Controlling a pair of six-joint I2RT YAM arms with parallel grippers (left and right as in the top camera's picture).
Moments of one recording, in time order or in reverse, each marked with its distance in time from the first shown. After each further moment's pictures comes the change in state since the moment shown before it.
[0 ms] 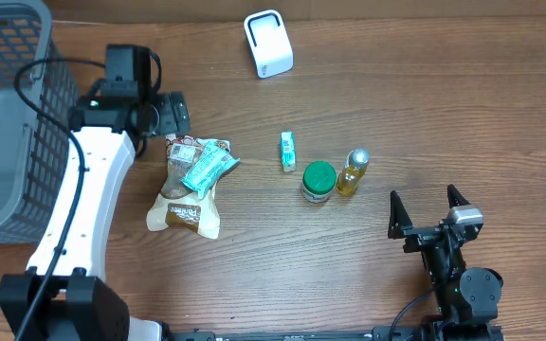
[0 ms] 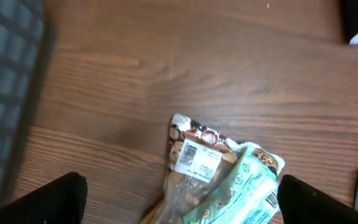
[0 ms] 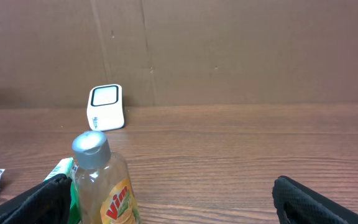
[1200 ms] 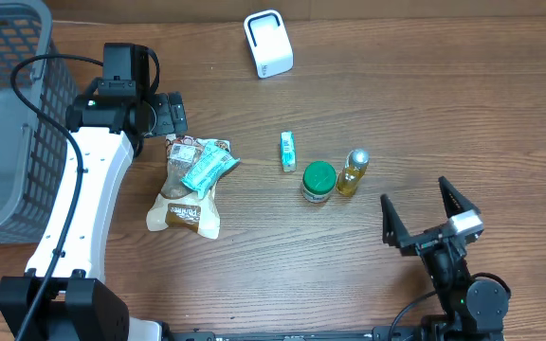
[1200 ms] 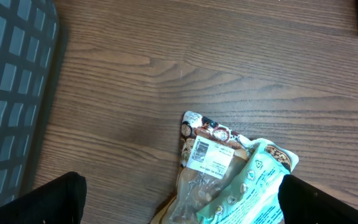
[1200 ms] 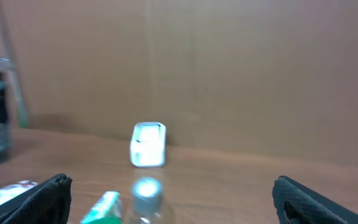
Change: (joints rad) left arm 0.000 -0.004 0.003 -0.021 -0.029 0.029; right arm 0.000 0.000 0.000 0.203 -0.196 0.000
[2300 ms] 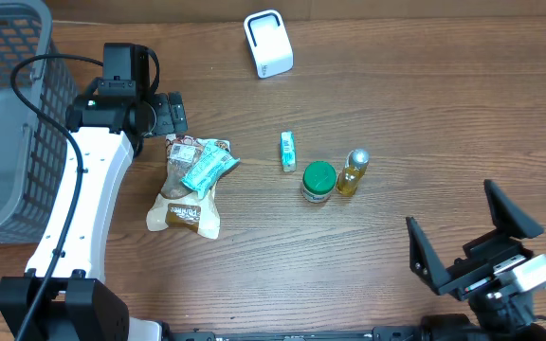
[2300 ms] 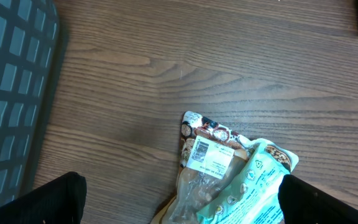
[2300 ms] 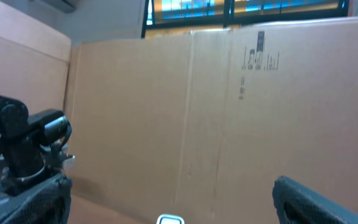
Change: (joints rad) left arm 0.000 0.000 0.000 0.000 0.000 0.000; right arm 0.000 0.091 0.520 -0.155 -0.099 0.000
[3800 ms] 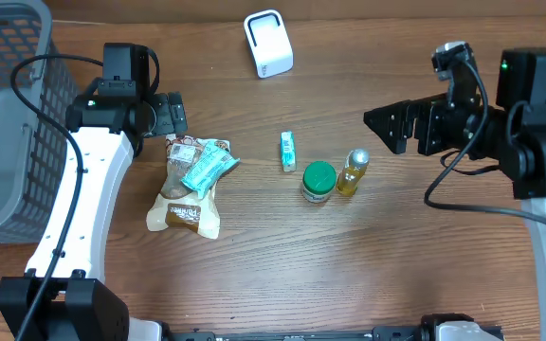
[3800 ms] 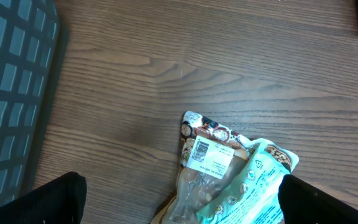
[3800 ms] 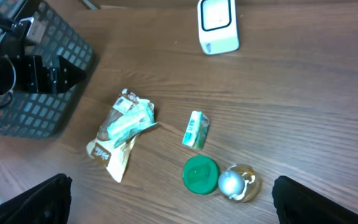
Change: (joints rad) left arm 0.000 0.000 0.000 0.000 0.000 0.000; right arm 0.000 1.223 1.059 -1.130 -0.193 -0.079
